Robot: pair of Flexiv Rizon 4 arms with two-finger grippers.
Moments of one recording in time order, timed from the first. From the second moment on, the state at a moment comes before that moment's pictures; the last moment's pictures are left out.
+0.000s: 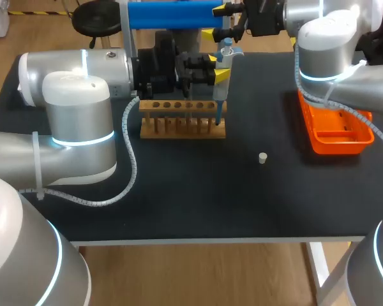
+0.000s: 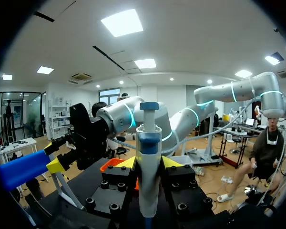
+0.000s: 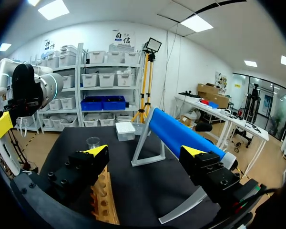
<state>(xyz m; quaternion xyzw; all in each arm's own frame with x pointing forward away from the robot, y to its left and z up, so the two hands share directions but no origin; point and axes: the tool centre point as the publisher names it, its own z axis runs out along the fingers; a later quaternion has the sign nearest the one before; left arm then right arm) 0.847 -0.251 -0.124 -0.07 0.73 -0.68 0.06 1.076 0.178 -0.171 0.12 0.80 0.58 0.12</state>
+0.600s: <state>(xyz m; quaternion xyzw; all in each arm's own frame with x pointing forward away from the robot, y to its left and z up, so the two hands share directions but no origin) 0.862 -0.210 -0.127 -0.13 0.76 -0.63 0.11 1.076 0.178 -0.171 0.12 0.80 0.58 0.12</state>
